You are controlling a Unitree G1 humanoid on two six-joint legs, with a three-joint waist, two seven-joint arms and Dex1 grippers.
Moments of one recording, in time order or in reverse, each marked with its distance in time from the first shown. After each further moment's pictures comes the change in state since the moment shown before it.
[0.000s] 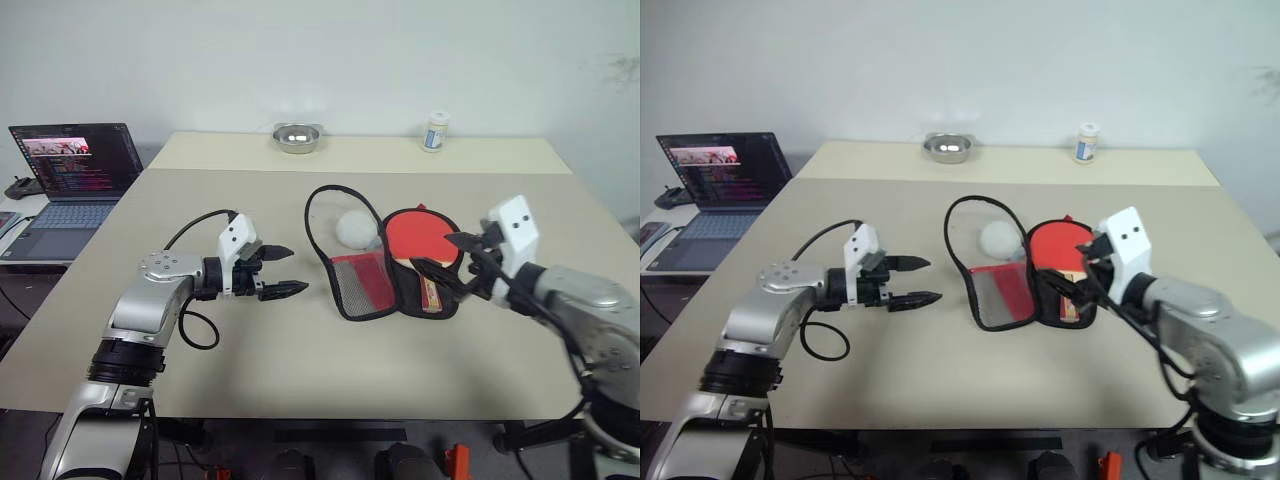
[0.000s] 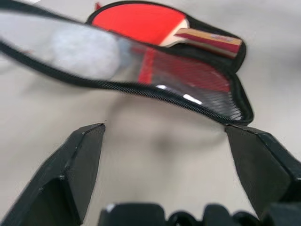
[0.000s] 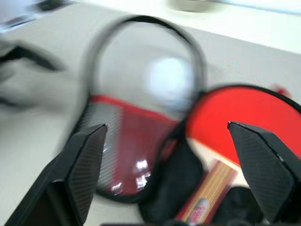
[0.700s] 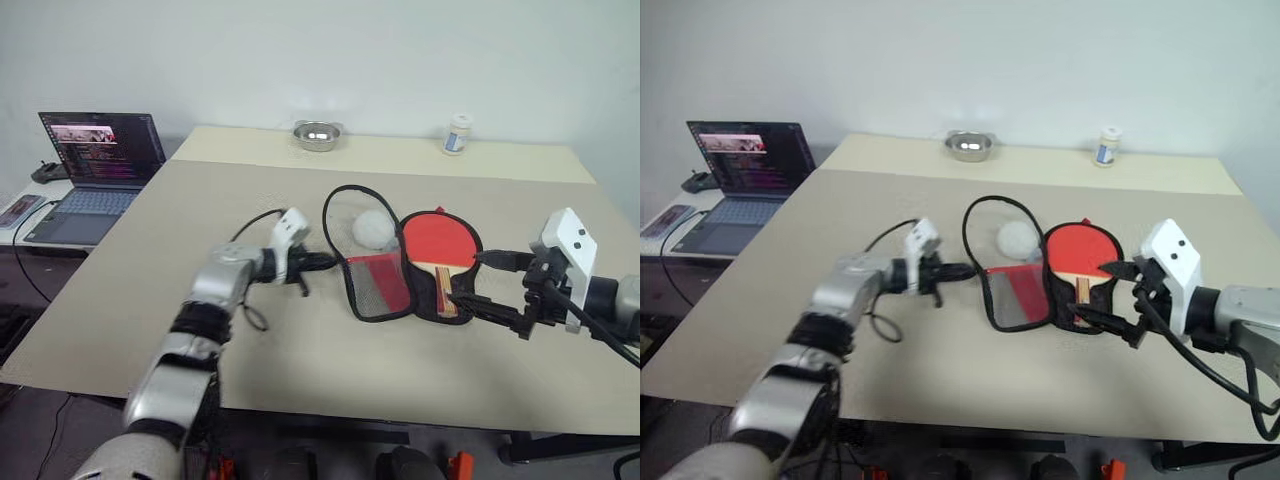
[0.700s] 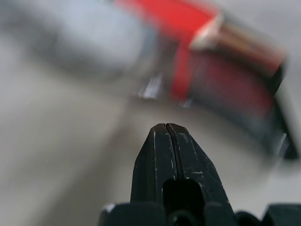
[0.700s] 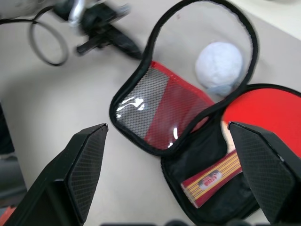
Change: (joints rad) left arm -0.331 -0.341 -0.075 0.413 0.100 -0.028 0.037; right arm 0.190 -0.330 -0.117 -0.022 0.171 -0.128 0.215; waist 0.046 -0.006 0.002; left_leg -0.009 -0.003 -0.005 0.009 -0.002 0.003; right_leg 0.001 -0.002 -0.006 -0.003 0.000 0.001
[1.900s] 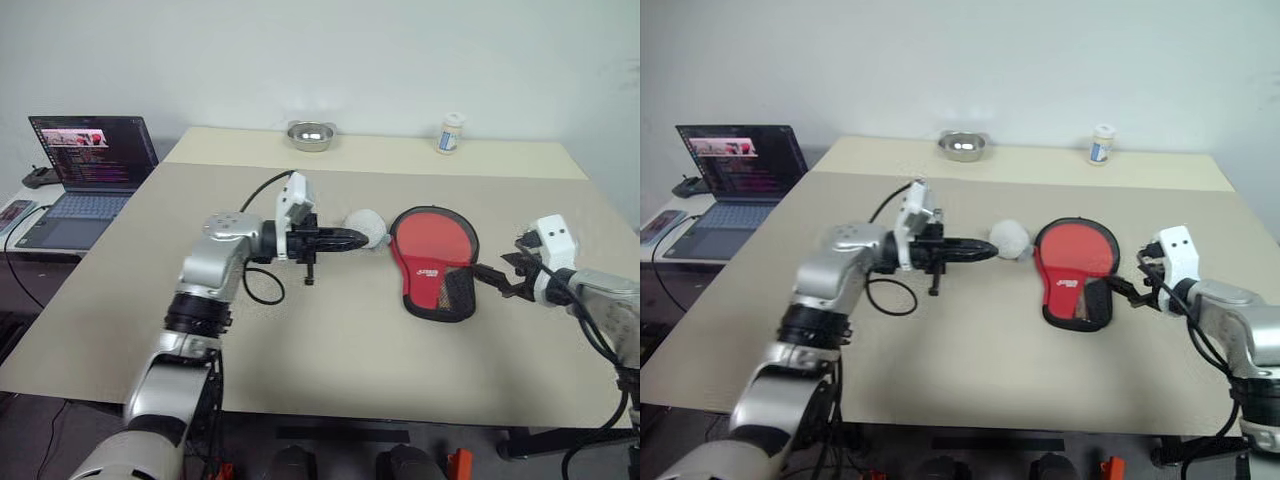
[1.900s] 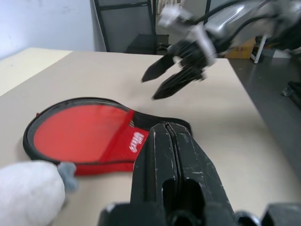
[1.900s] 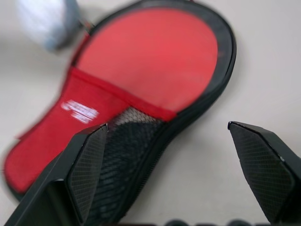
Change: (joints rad) left arm 0.074 0.108 0.055 -0.354 -0.148 0.038 -0.234; right arm -0.143 0.187 0.257 0.680 -0.335 -0.244 -0.222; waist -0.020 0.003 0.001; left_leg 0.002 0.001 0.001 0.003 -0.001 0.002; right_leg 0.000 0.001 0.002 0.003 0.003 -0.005
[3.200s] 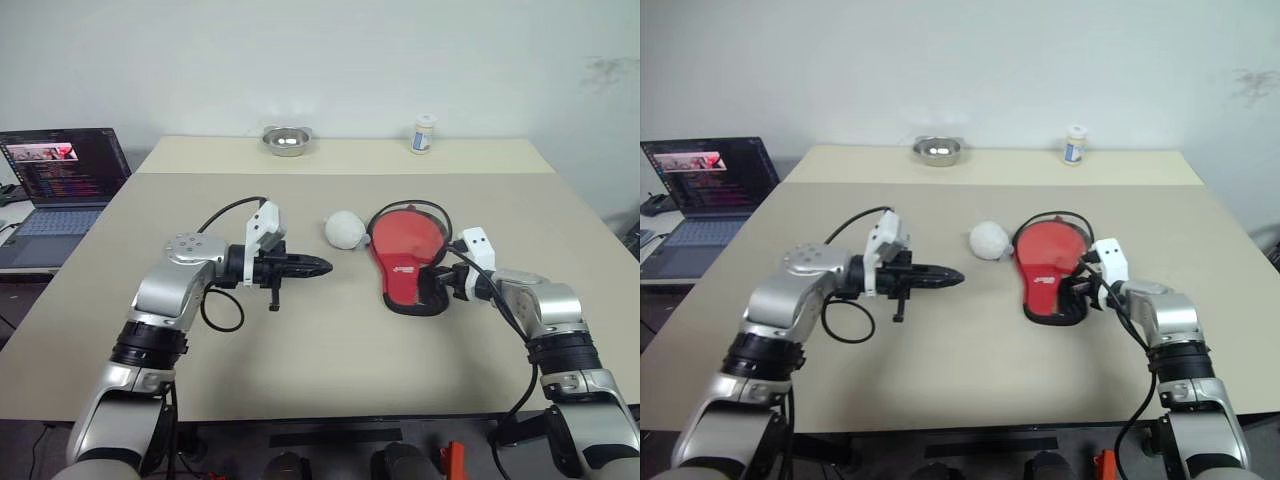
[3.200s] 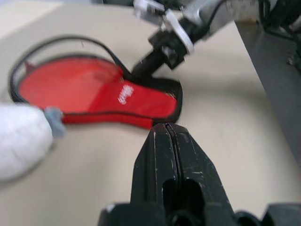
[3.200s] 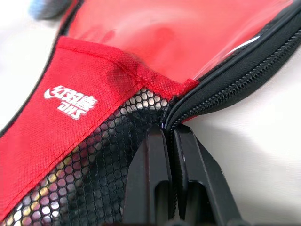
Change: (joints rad) left arm 0.186 0.185 -0.028 -0.164 -0.021 0.065 0.023; right arm -0.216 0.320 0.142 0.310 -0.227 -0.068 0.110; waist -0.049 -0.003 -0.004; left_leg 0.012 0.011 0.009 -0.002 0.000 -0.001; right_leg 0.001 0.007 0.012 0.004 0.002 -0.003
